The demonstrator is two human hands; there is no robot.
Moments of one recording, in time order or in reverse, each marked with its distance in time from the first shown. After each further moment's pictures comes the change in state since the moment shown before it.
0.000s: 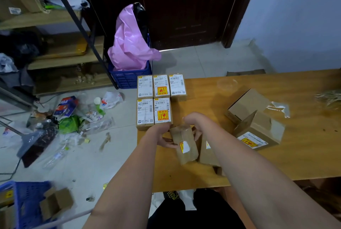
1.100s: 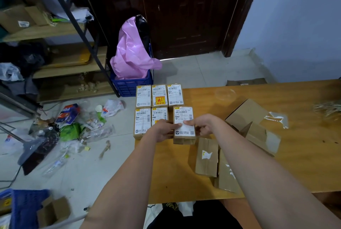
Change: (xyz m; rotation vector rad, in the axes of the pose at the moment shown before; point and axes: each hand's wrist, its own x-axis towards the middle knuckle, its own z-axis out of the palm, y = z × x) left_hand -0.002 0.033 0.015 0.114 -0.073 0.378; right_hand 0.023 0.017 -0.062 0.461 -0.180 -0.163
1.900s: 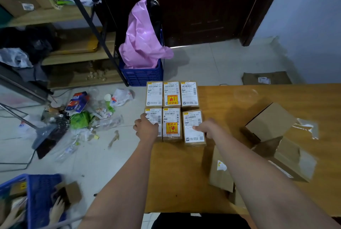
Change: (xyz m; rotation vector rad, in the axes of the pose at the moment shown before) left_hand 0.056 -0.021 -0.088 0.472 0.828 0.080; right_hand 0.111 -0.011 0.016 -0.298 0.265 0.021
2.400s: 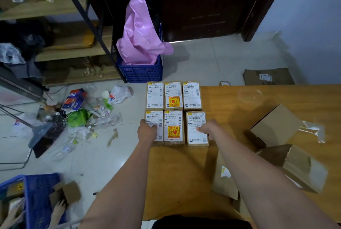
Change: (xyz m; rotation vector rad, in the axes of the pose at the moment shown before) left_hand 0.030 -0.007 0.007 -0.145 -0.136 -0.087; right_hand 0.019 -0.014 0.001 -0.108 0.080 0.041
